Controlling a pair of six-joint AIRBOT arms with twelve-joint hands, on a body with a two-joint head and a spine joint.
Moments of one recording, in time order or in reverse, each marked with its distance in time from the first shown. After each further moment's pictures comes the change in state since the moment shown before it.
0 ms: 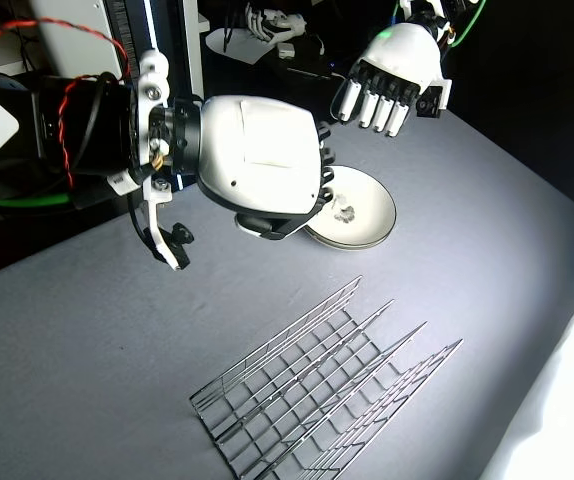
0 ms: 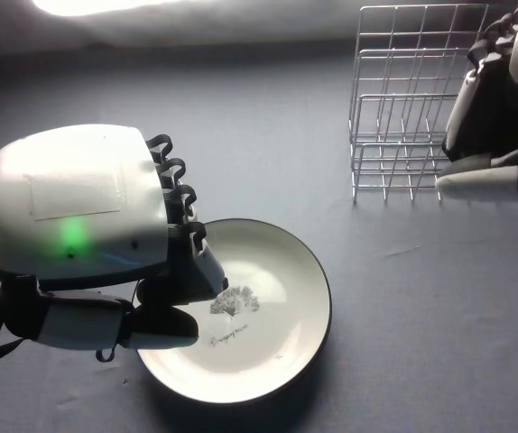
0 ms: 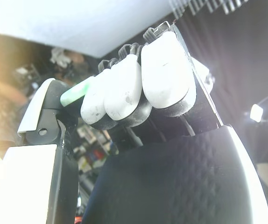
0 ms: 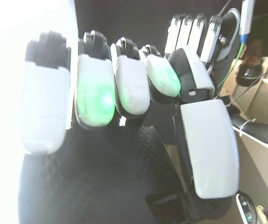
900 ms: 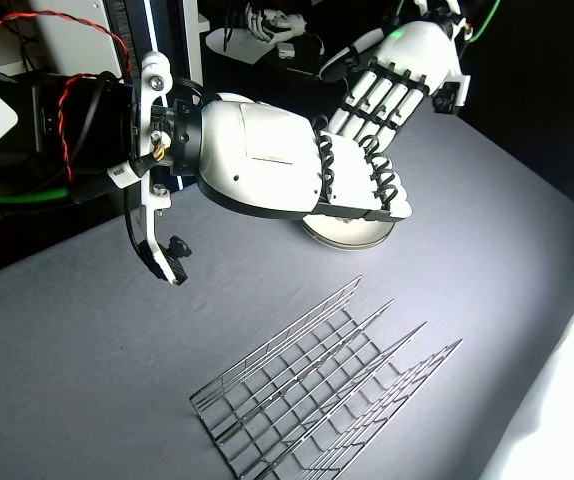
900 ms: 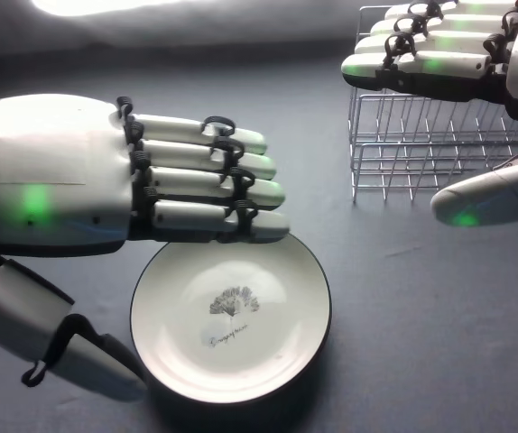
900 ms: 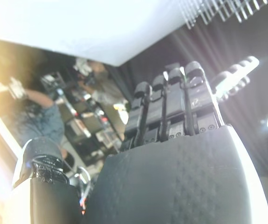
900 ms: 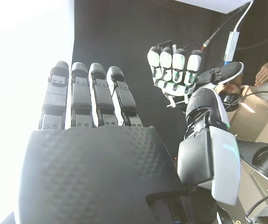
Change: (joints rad) left arm -0.168 0.009 0.098 0.390 -0.047 -0.324; right arm 0.025 0.002 0.005 -0.076 -0.029 -0.063
